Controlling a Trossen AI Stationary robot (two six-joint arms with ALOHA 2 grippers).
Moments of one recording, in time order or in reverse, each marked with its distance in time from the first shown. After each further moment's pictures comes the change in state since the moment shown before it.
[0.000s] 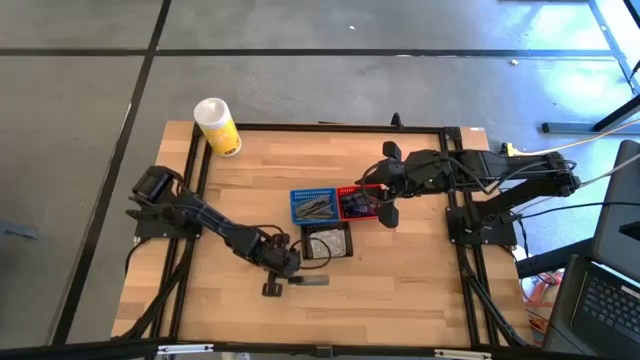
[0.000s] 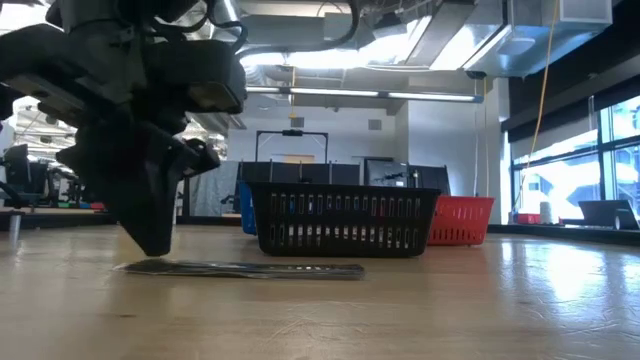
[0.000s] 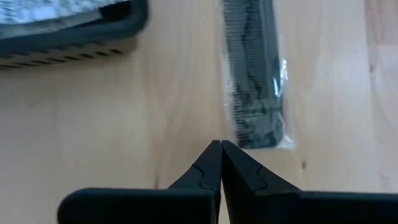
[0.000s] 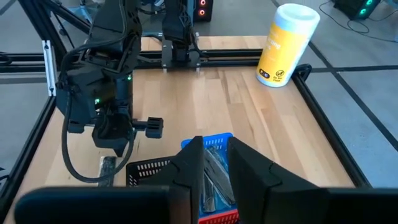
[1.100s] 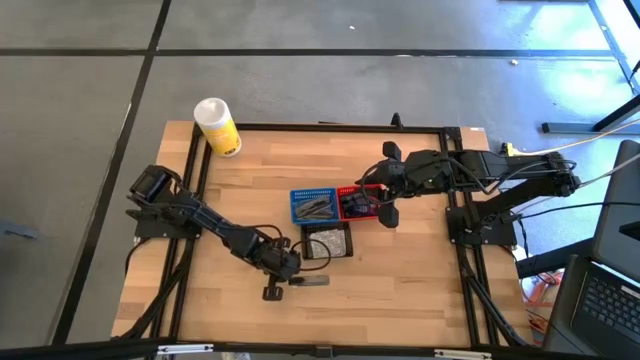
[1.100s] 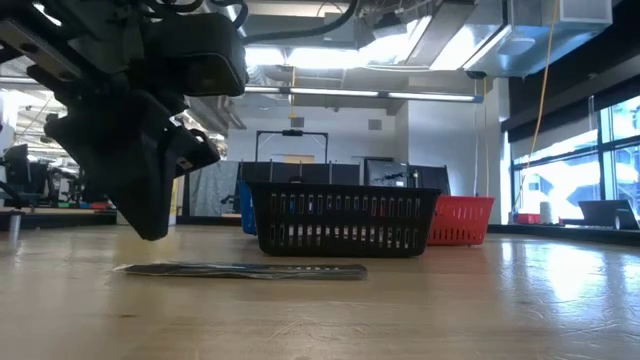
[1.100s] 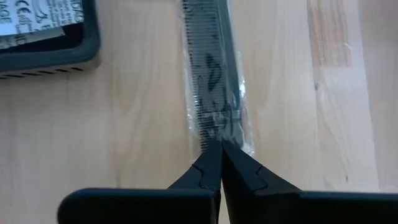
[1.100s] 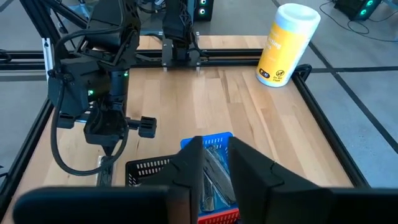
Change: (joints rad) left arm -0.019 -0.013 0.003 0.054 0.064 -0.048; right arm 0.000 0.000 0.000 -0.003 0.000 -0.008
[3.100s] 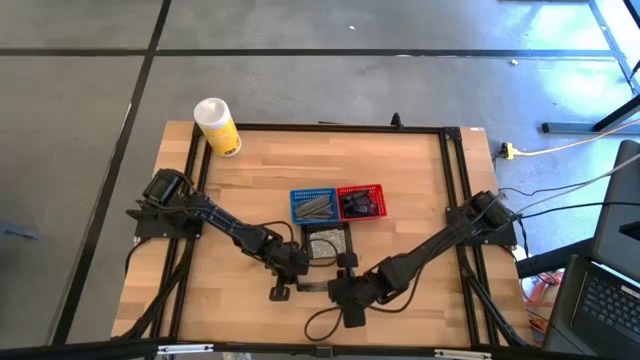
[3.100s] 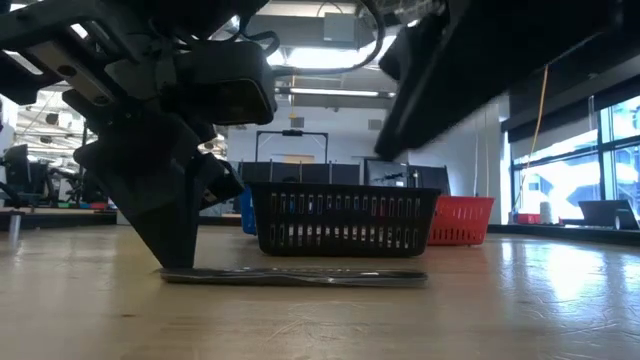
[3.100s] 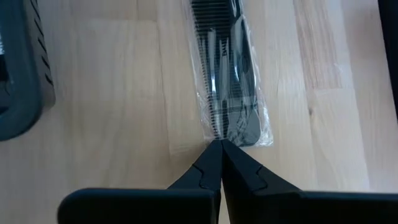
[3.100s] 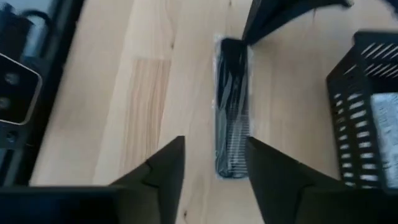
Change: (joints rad) left arm 0.057 0.127 0.001 0.124 0.132 0.045; right arm 0.432 0.694 -0.017 0.230 0.049 0.286
